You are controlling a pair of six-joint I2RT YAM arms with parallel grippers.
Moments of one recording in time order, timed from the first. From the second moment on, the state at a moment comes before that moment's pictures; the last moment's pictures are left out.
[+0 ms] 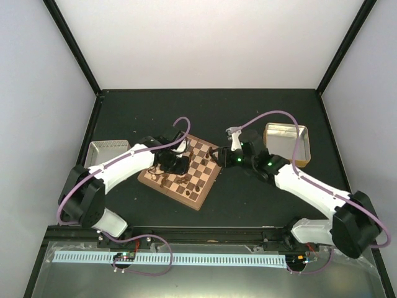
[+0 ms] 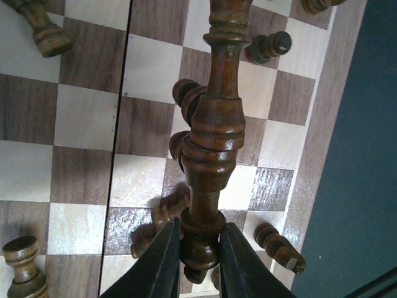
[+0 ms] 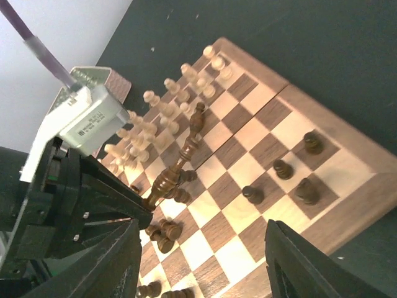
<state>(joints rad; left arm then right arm) -0.61 1.50 1.04 -0.76 0.20 -0.42 0.68 1.22 0.80 -0.14 -0.20 0.52</state>
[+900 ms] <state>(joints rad) -0.61 1.33 0.89 -0.59 0.28 -0.35 0.69 1.71 1.07 -0.06 -0.53 0.81</state>
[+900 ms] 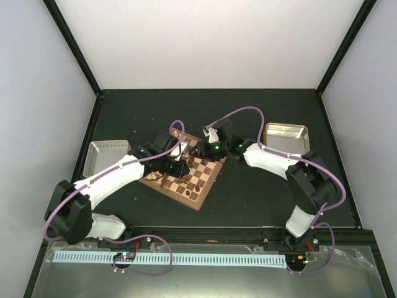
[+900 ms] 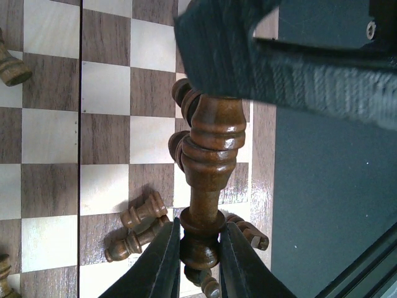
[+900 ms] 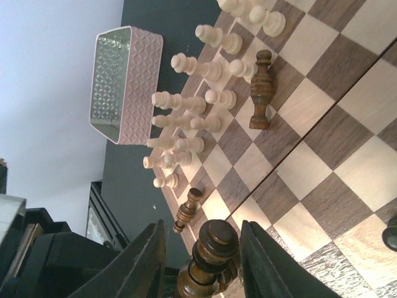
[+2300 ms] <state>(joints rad) -0.57 1.53 0.96 -0.69 0.21 -0.47 0.72 1.62 0.98 0.13 -0.45 0.64</state>
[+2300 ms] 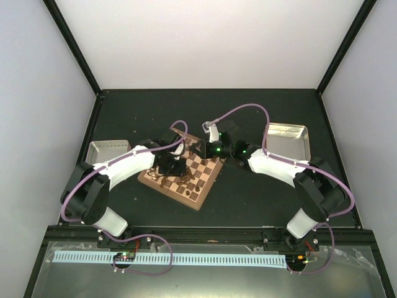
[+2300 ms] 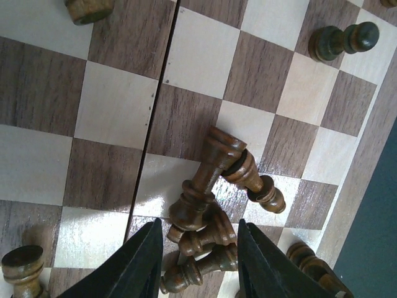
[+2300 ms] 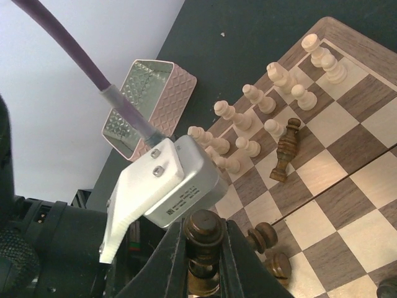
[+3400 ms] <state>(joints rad) -0.51 0.67 0.42 0.07 0.25 -1.57 0.74 1.47 0.98 0.34 -0.89 0.65</state>
